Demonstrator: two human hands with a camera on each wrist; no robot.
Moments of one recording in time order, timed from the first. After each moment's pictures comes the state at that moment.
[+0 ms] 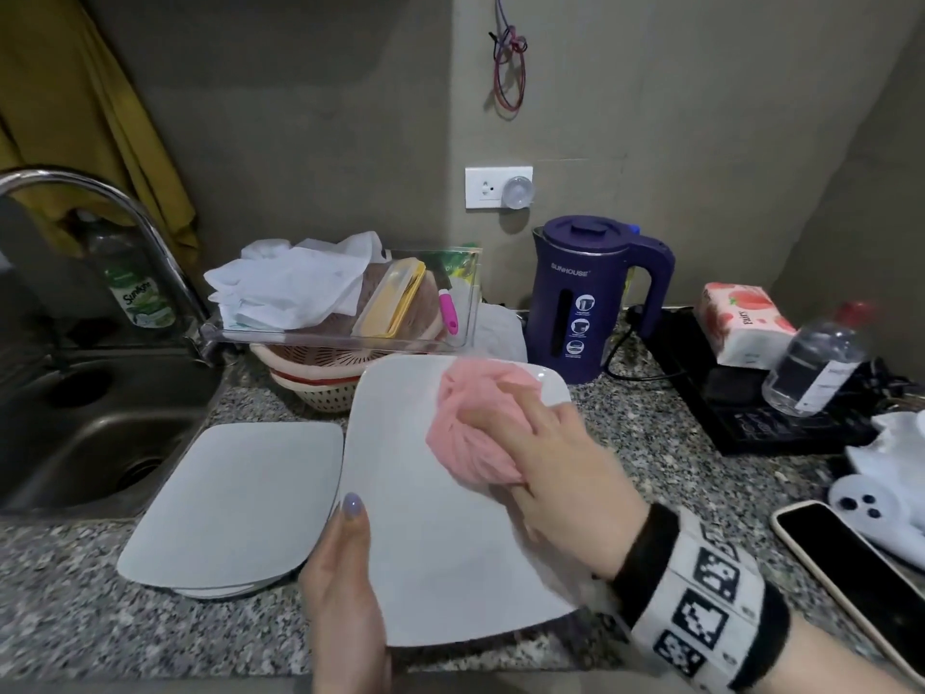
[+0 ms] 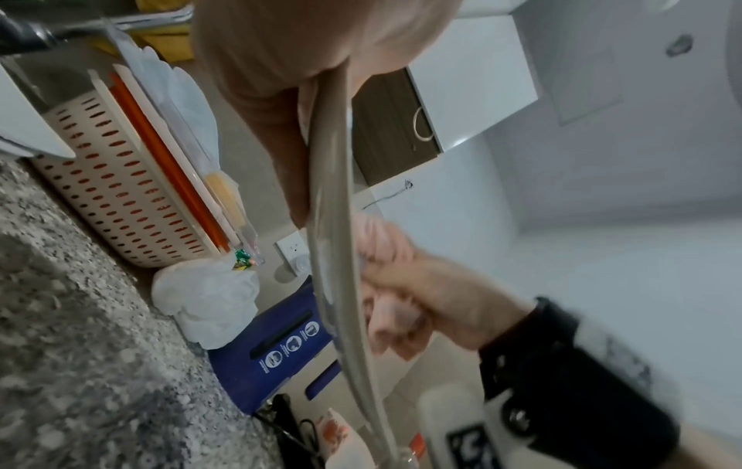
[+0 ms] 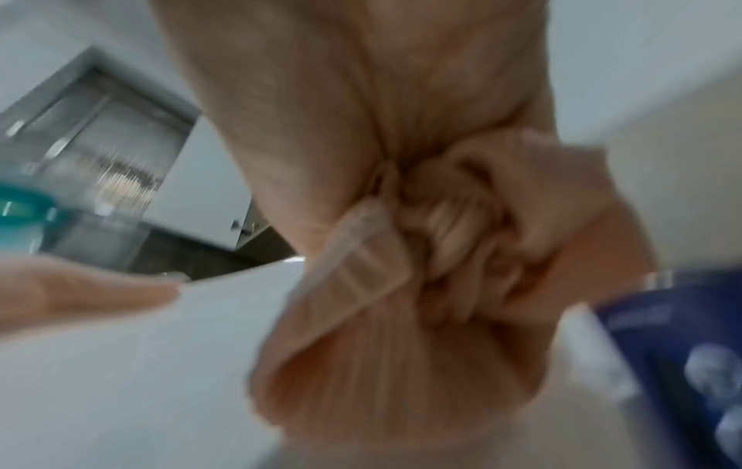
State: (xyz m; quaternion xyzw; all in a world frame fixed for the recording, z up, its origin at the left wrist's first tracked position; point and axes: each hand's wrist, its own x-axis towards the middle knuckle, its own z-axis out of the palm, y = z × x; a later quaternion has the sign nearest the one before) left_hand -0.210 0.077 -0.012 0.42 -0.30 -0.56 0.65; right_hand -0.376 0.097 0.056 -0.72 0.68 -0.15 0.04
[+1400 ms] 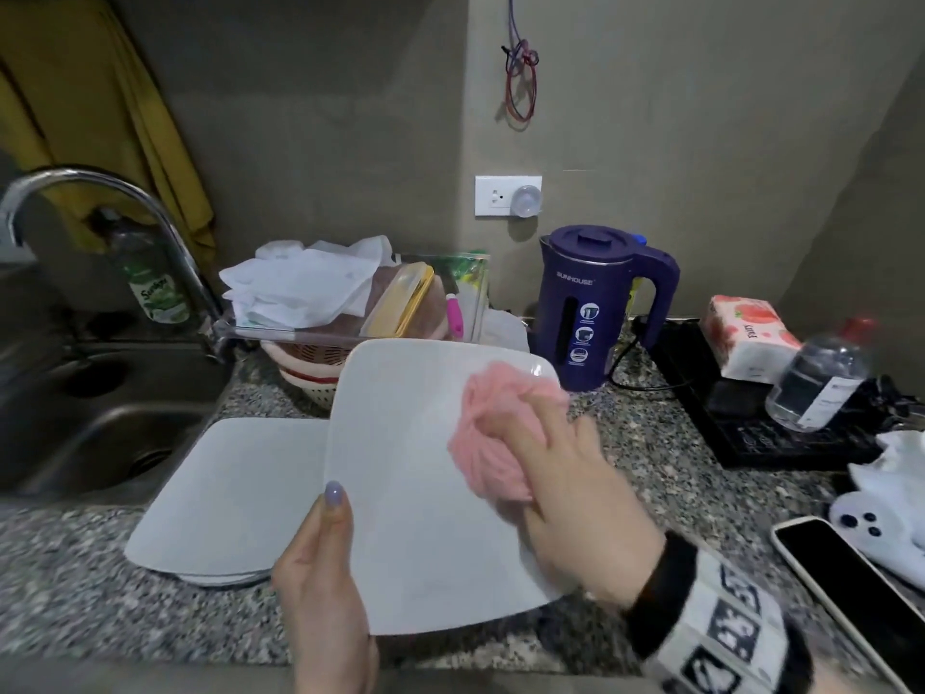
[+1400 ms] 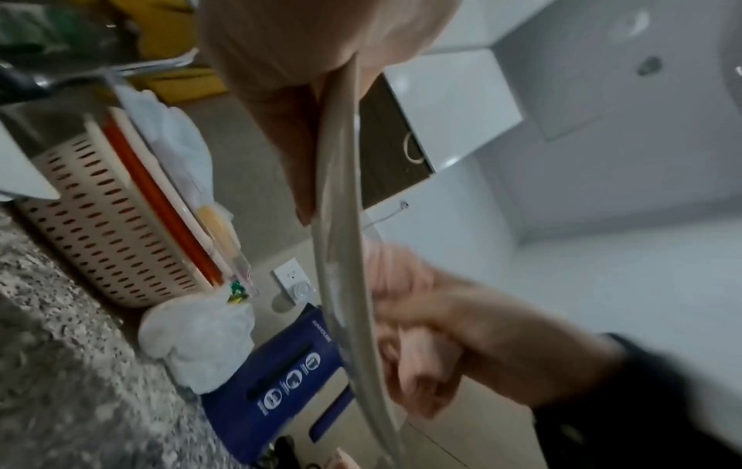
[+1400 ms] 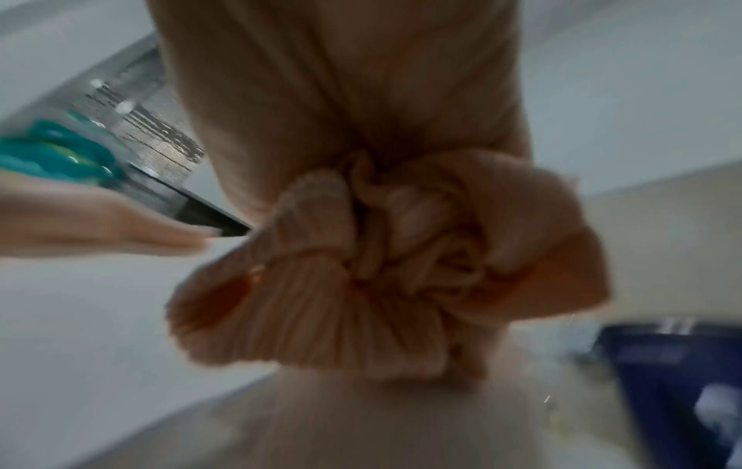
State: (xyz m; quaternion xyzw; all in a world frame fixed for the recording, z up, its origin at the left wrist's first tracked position) left_hand -0.208 0.084 0.006 0.40 -0.30 -0.53 0.68; right_hand -0.377 0.108 0.061 -0.72 0.67 -0.17 0.04
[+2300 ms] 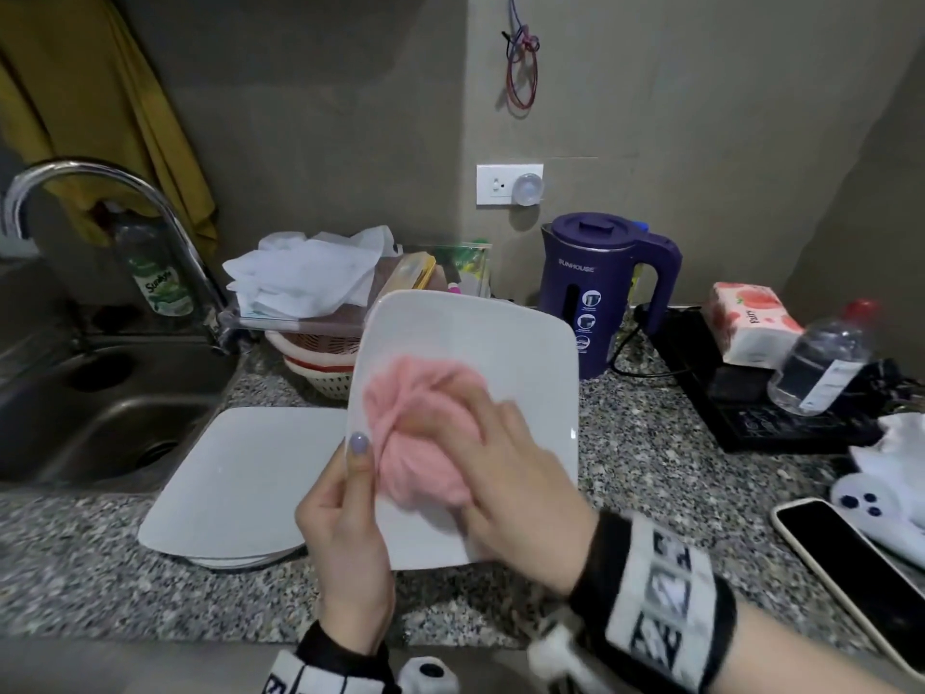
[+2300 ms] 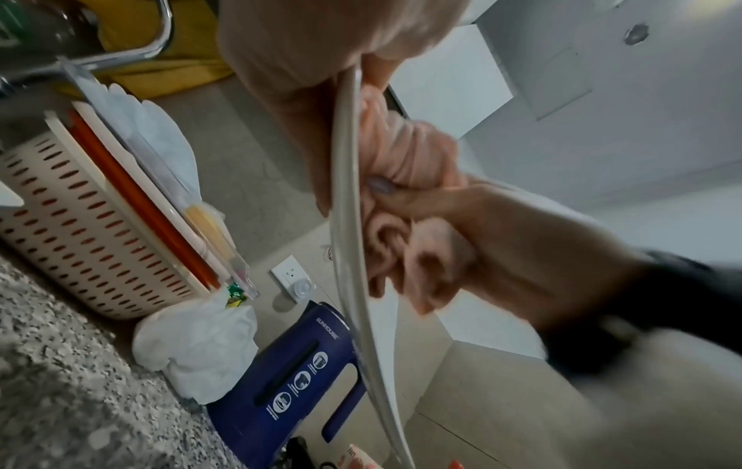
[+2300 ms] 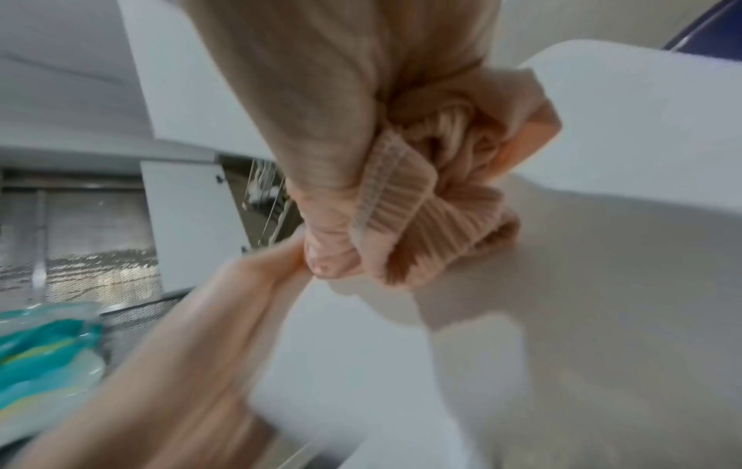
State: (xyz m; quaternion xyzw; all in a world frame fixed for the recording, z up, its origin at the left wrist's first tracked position) left_hand -0.214 0.074 0.011 0.36 -0.43 -0.44 0.70; right_hand -0.344 0.102 0.058 -0.79 0.55 -0.25 0.07
